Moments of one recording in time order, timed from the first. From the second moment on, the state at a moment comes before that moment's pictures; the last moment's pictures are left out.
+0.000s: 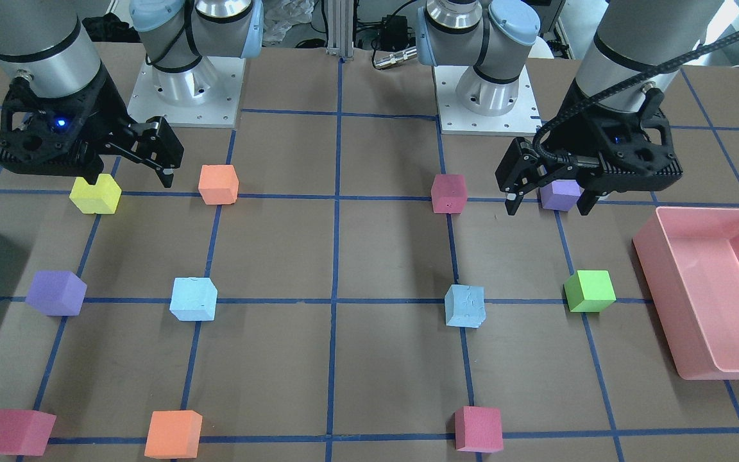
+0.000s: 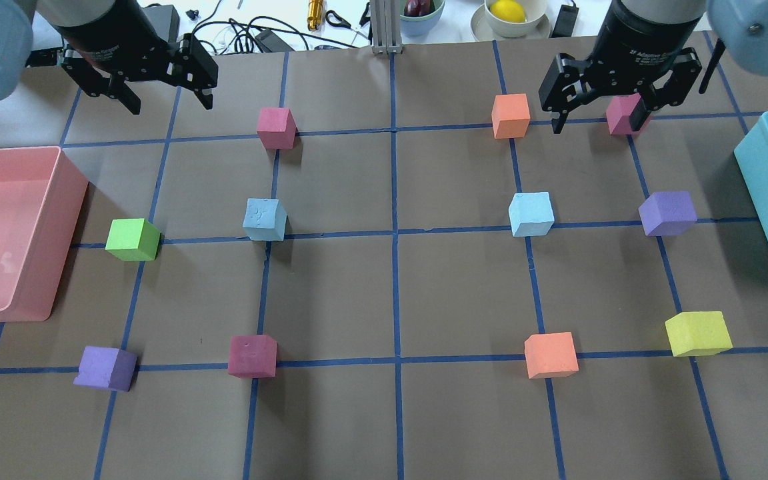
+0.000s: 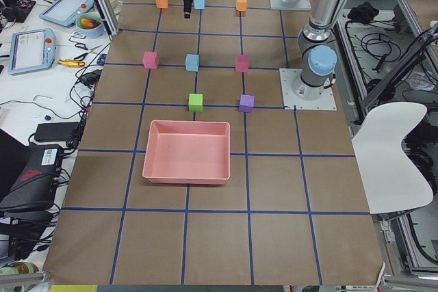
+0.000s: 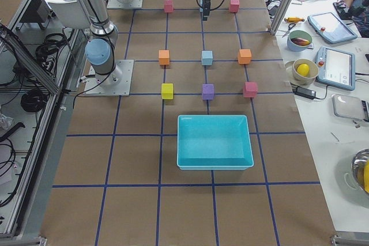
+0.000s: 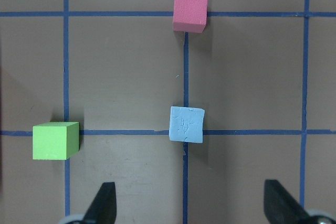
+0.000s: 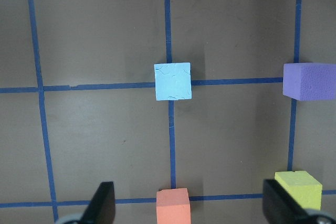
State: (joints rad) left arm -1.53 -1.66 -1.45 -1.46 1.56 0.02; right arm 1.55 -1.50 1.48 -1.54 -1.58 0.00
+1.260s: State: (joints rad) left arm -1.53 -1.66 -1.45 -1.46 1.56 0.02; right arm 1.55 -1.26 1.67 -1.87 -1.57 -0.01
